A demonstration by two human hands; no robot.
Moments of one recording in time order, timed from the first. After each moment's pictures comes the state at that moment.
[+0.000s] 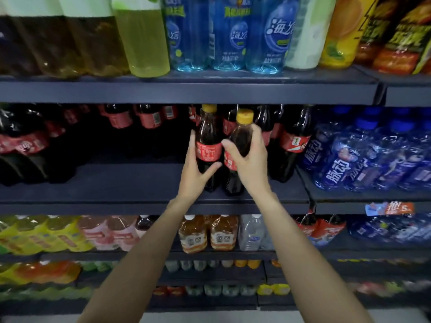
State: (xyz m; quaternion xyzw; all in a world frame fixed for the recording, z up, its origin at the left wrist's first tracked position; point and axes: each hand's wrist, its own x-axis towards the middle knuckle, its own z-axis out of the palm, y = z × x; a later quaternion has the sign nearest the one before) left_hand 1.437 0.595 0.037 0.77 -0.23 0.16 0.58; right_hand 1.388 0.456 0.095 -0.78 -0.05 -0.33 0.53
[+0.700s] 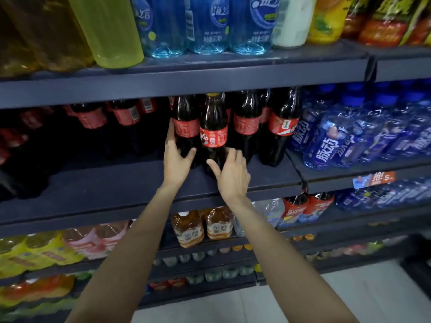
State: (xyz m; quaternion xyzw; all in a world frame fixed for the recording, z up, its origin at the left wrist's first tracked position) left_hand 1.483 0.604 0.027 0.78 -0.16 0.13 0.59; right_hand 1.401 0.483 0.031 -0.92 0.19 -0.24 0.26
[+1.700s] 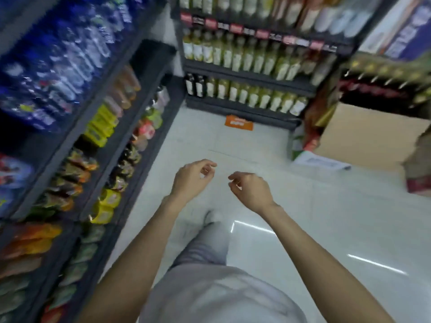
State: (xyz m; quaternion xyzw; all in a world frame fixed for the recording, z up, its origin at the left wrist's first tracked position) left_hand 0.872 0.159 -0.142 0.68 -0.62 -0.33 0.21; right_hand 0.685 0.155 -0.144 -0.75 0.59 -0.04 0.29
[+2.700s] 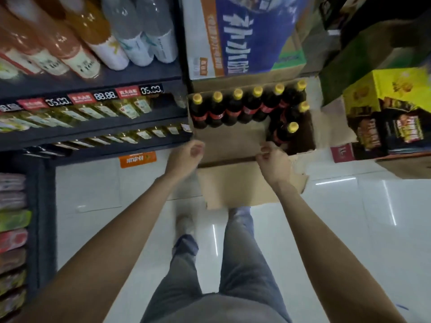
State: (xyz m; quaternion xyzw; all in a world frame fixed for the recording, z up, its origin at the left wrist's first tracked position) left_hand 0.346 -0.364 -0.240 0.59 -0.66 -0.47 0.06; right_hand 0.127 -0.282 -0.240 -0.40 0.85 -0.15 0.30
